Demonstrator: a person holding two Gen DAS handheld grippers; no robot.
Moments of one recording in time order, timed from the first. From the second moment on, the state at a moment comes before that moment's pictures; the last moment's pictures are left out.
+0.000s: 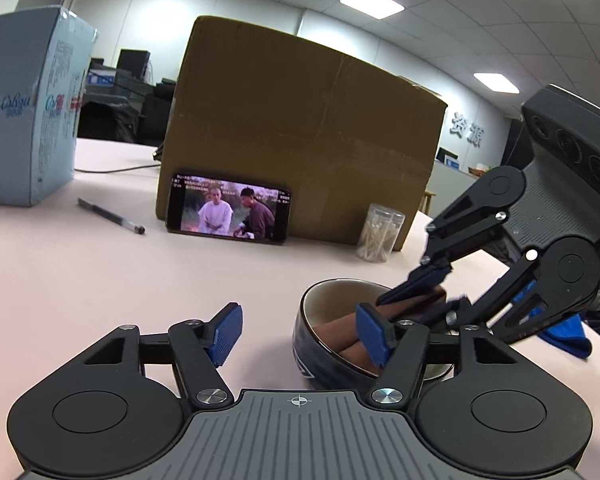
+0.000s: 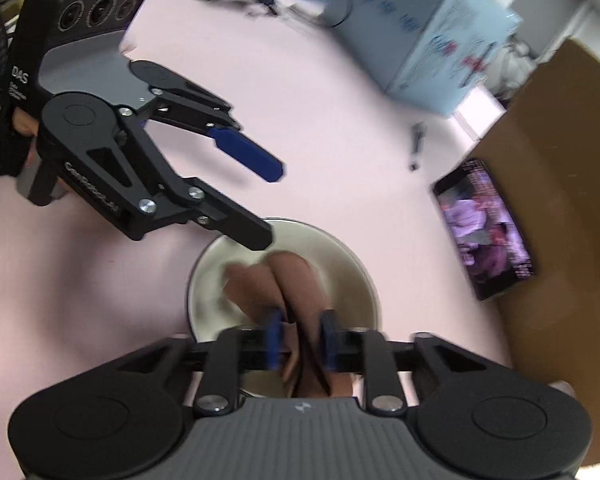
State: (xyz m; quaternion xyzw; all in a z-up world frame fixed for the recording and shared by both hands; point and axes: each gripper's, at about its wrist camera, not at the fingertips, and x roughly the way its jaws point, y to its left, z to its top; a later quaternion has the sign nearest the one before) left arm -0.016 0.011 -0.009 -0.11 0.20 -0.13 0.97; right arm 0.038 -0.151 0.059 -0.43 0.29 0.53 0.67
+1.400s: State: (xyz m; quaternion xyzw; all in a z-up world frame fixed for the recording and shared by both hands) left arm -0.012 0.016 -0.016 -0.13 0.22 -0.14 0.96; right arm 0.062 -0.092 0.043 -0.48 0.38 0.57 0.55
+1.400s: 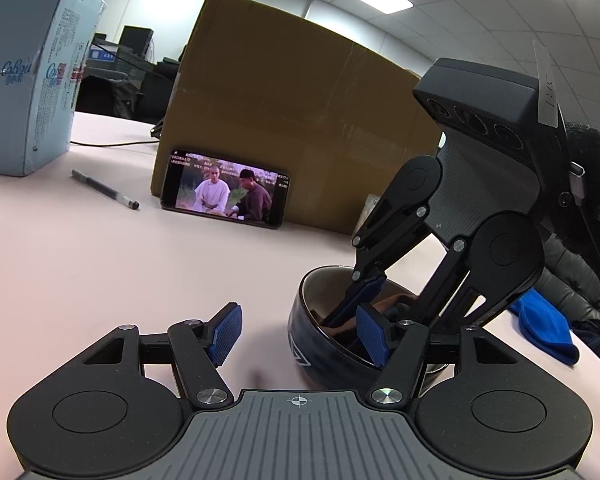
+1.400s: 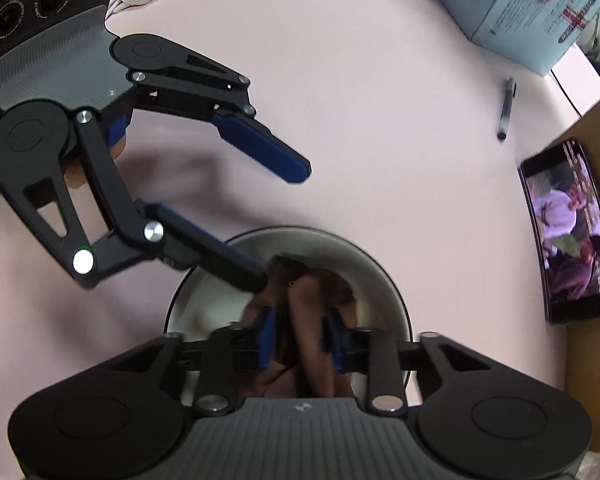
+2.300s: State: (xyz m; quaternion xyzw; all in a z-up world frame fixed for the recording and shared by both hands) left arm -0.012 0.012 -0.018 -0.12 0.23 -0.12 0.96; right arm 0.059 -0.102 0.045 -0.49 0.36 0.54 0.58
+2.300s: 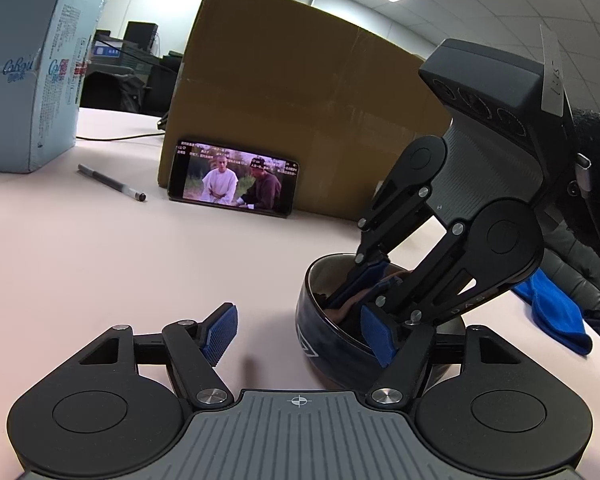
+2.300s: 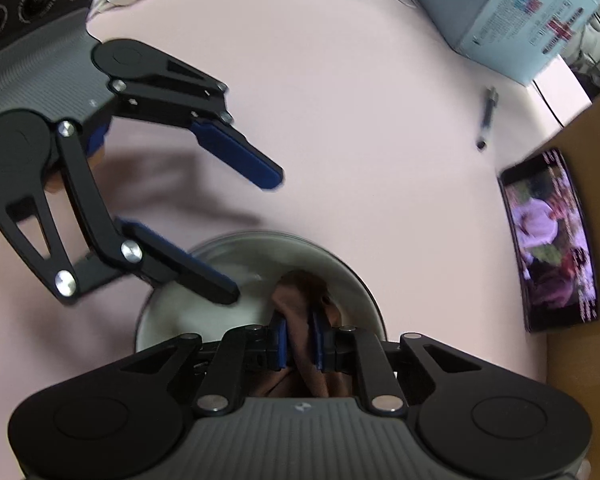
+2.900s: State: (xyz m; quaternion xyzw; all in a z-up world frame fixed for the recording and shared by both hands) left arm -0.012 0.012 -0.019 -0.12 0.23 -0.12 0.96; right arm 0.057 -0.106 0.047 -0.49 0.38 0.55 0.56
